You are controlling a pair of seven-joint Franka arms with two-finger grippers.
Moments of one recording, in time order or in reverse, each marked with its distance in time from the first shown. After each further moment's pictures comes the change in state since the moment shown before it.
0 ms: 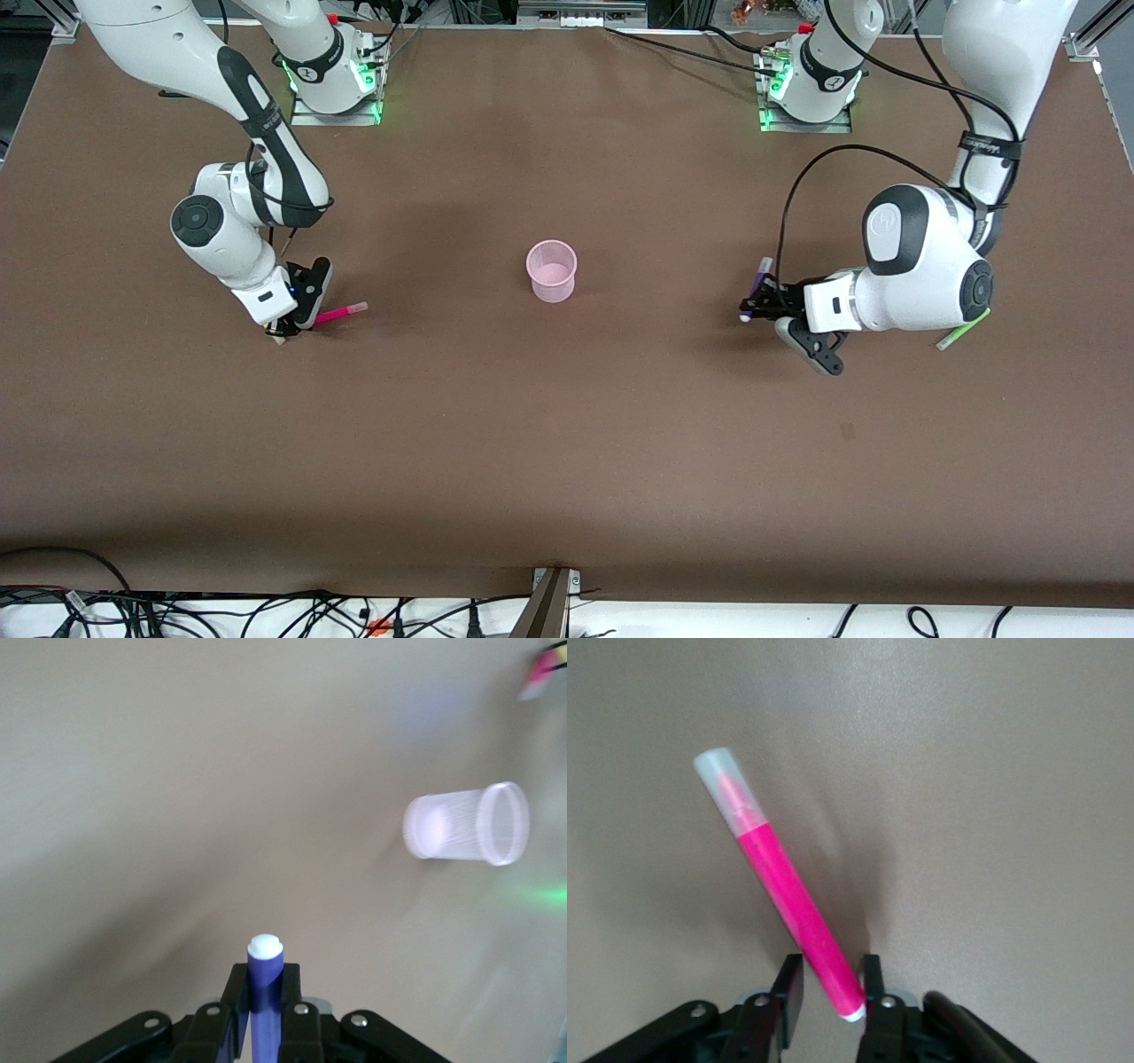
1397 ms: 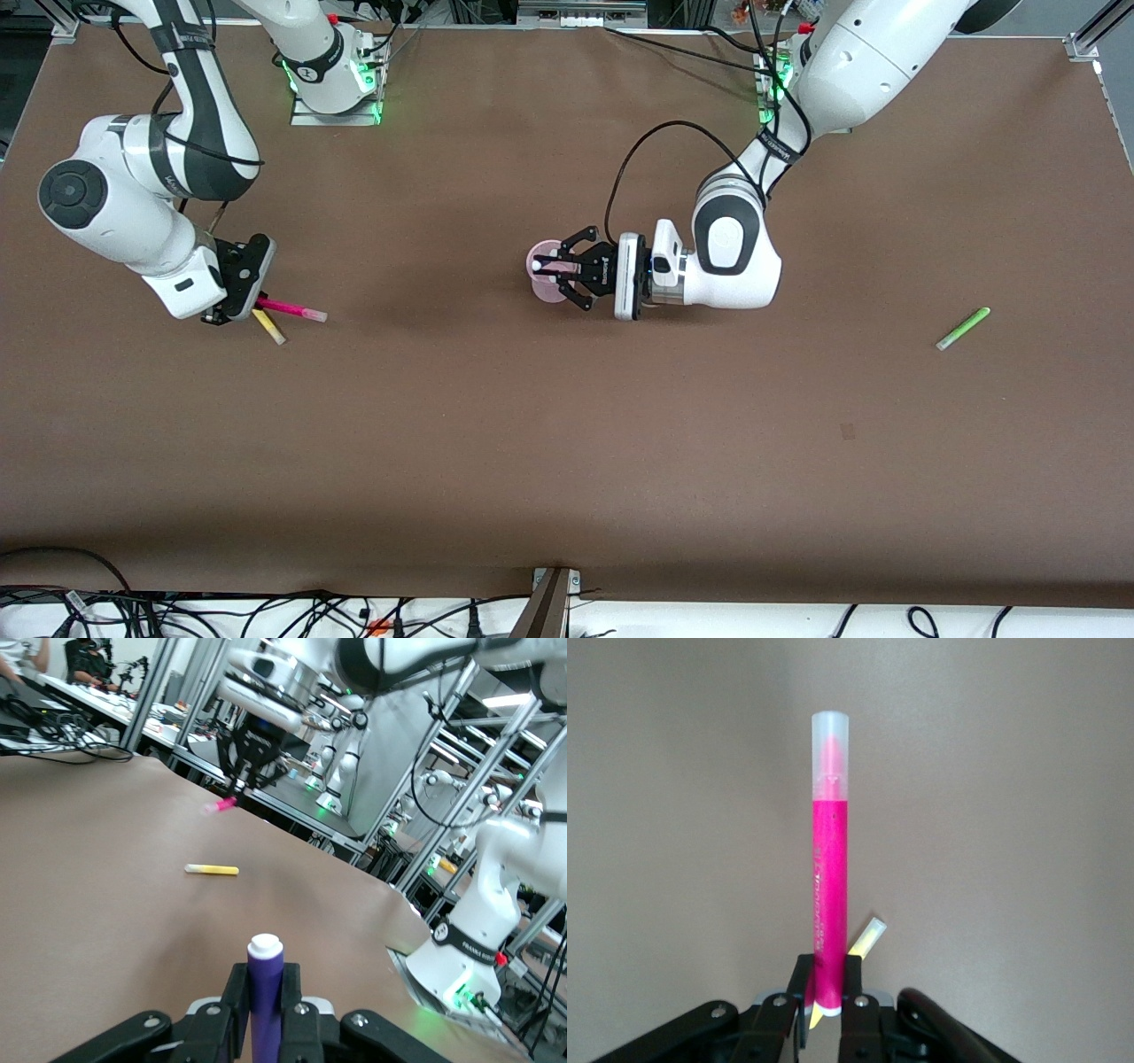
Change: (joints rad) left arm -0.216 0.251 -0.211 0.110 -0.942 0.105 1.198; right arm -0.004 -0.230 -0.024 0.227 0.000 -0.556 0.003
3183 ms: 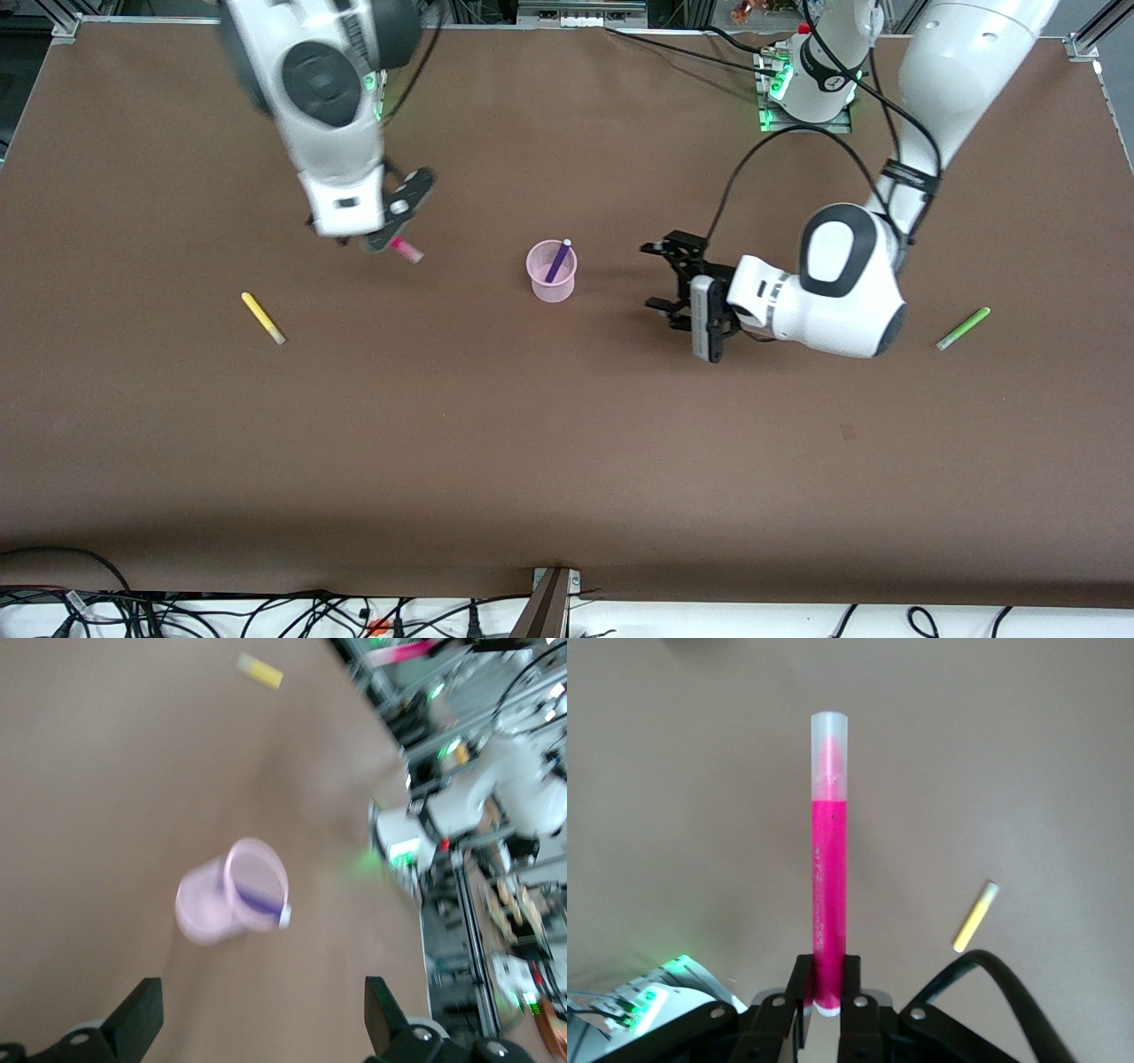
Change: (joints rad) left arm 0.267 -0.093 0.011 0.152 0.852 -0.387 -0.937; right arm 0.527 0.004 0.044 0.406 -0.181 -0.692 0.884
